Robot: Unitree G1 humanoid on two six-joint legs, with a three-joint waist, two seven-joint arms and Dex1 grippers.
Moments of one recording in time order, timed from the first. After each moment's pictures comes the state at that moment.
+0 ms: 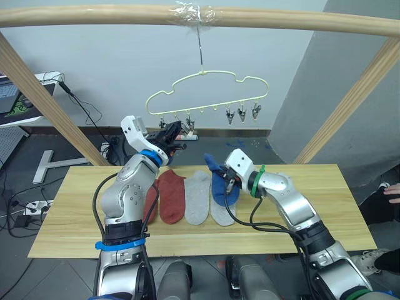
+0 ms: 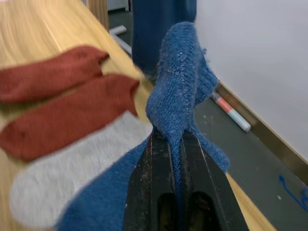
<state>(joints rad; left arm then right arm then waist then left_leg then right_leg) -0.50 0.15 0.25 -0.11 -0.59 0.64 -0.23 -0.52 -0.23 0.32 0.08 -0.02 0.38 0.64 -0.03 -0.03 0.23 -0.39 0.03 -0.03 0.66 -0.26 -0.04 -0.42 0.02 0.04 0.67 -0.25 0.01</state>
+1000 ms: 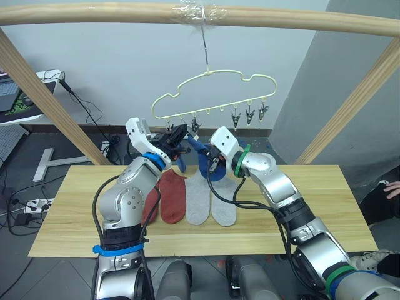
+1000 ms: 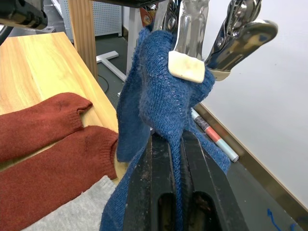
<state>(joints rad) -0.46 0.15 0.22 -0.16 -0.64 0.67 -0.23 -0.70 -0.14 0.31 0.23 -0.03 0.33 0.59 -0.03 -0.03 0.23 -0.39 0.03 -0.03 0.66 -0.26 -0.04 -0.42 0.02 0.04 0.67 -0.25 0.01</state>
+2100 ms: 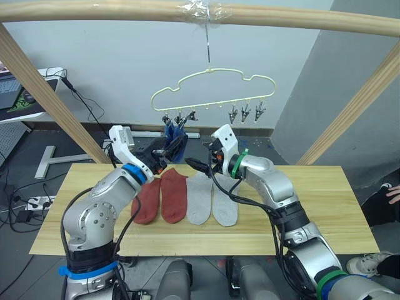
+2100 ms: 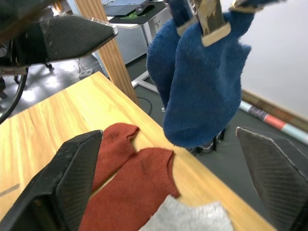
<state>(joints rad) -0.31 0.33 0.27 -0.38 -0.82 0.84 -0.24 -0.65 -0.06 0.18 0.16 0.19 0.57 0.61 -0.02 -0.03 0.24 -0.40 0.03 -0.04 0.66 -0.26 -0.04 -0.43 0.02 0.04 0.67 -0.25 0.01</state>
